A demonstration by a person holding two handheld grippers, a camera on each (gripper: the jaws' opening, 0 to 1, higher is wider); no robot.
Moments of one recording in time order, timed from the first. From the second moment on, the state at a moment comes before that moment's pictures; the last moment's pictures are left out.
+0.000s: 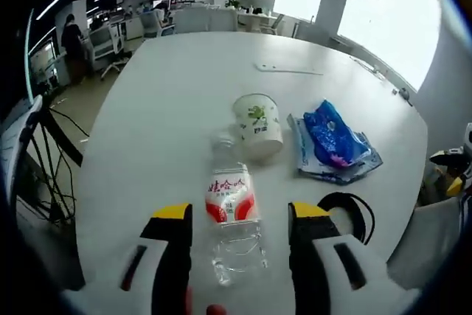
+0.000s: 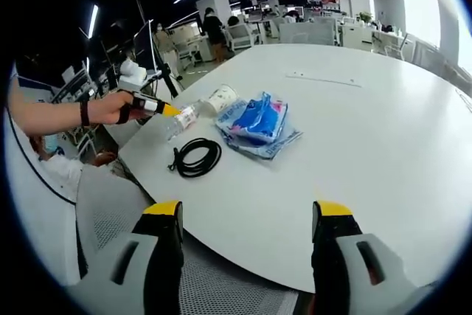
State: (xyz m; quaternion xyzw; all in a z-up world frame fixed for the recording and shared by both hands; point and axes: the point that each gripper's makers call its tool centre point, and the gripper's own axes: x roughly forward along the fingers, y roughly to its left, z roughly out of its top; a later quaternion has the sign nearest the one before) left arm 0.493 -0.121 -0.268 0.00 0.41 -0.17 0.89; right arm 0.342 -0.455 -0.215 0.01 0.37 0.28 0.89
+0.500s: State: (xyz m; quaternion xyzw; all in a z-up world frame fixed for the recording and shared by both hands) left arm 0.509 -0.133 -0.291 0.02 0.48 -0.16 0.86; right arm 0.344 -0.458 -0.217 0.02 0.37 0.27 0.89
